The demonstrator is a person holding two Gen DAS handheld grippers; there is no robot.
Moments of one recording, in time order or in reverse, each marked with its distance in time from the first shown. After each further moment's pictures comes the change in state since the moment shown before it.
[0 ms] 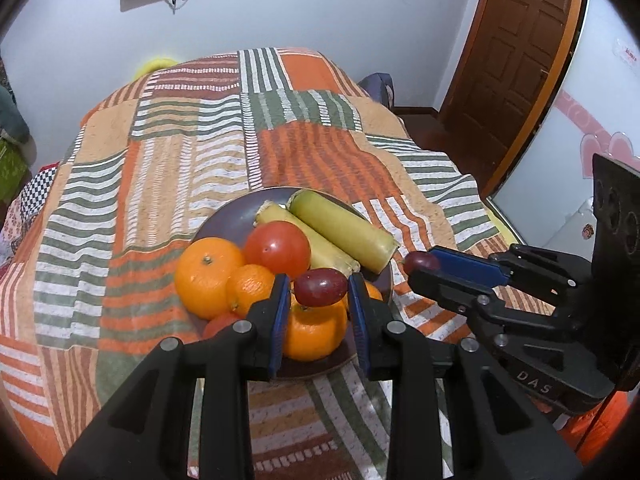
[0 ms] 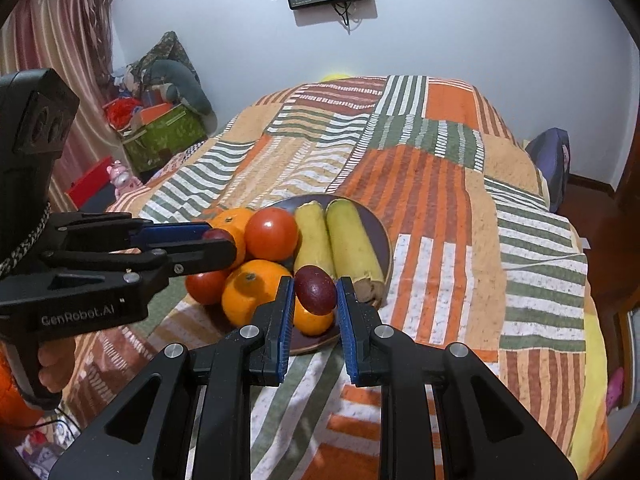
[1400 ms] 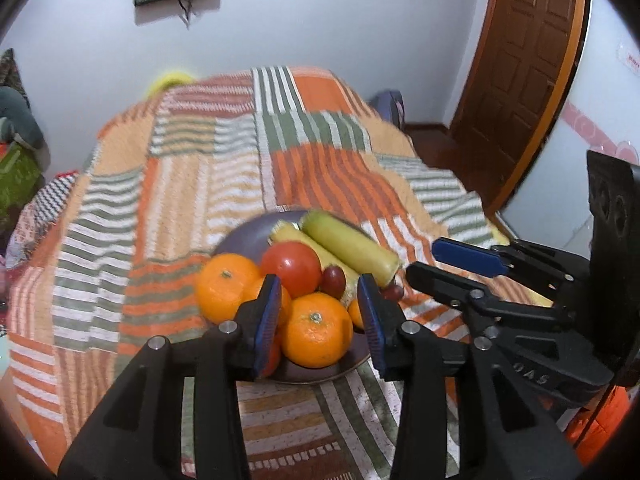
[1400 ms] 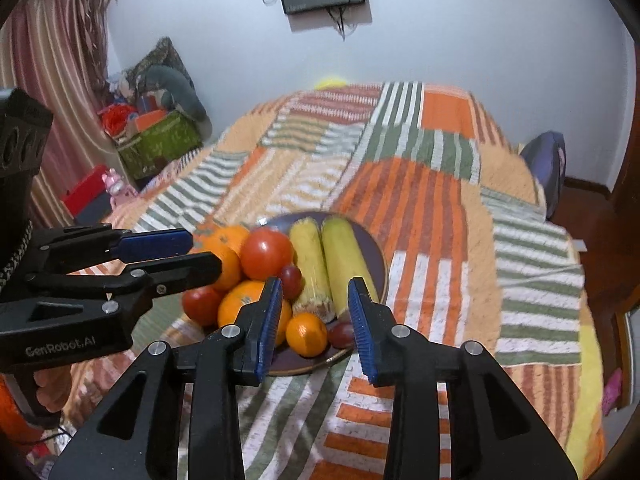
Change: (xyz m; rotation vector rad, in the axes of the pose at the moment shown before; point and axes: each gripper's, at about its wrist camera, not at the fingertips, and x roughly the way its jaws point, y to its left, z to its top) left arm -0.032 -0.001 0.002 -0.018 -0.094 0.052; right arm -0.014 0.001 0.018 0.011 -0.036 -0.011
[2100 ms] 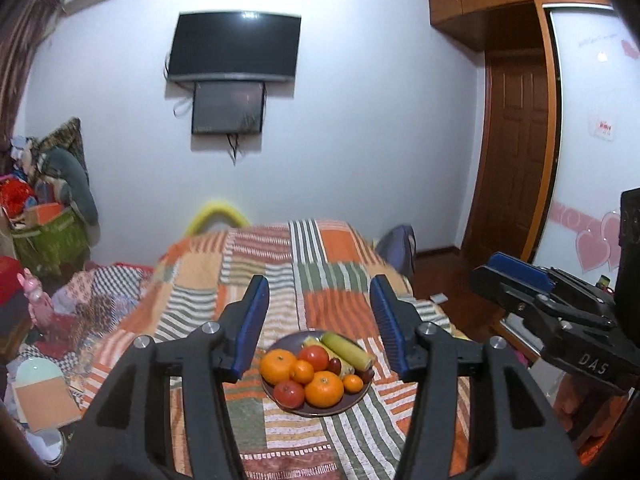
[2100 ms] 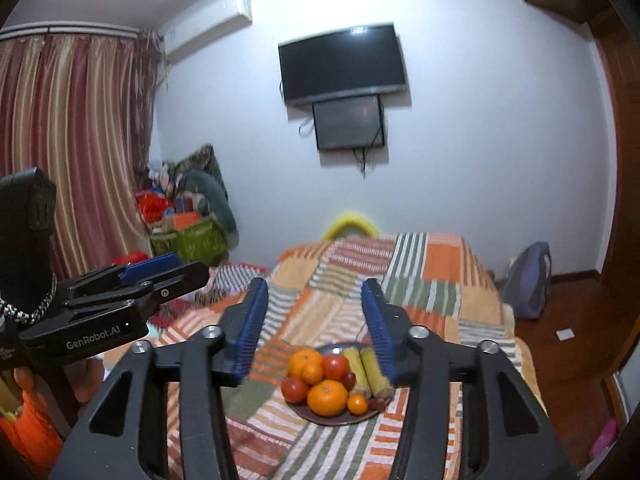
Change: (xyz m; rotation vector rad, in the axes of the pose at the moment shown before) left arm -0.217 -0.023 -0.012 -0.025 -0.498 0.101; right arm -0.180 0.076 0.023 -0.078 -0.446 0.005
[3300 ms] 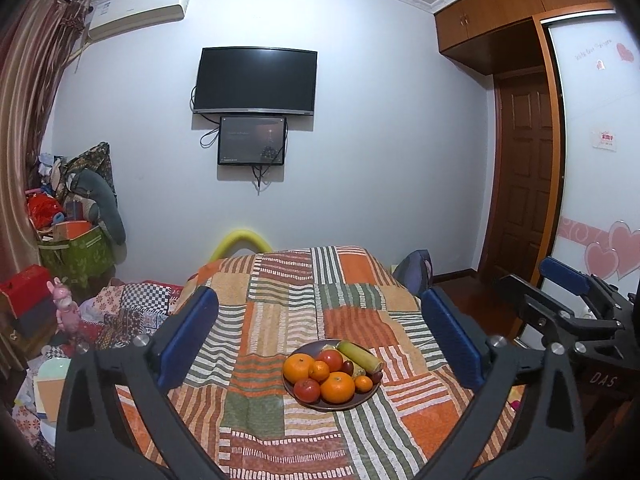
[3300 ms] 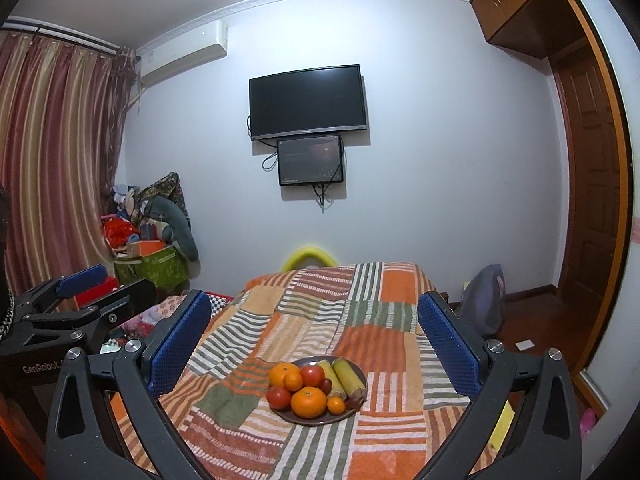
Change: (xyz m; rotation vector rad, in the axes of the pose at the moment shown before) left arm -0.066 -0.005 -0.014 0.004 -0.101 0.080; right arm -0.040 0.026 -0.005 -0.012 -0.112 -0.179
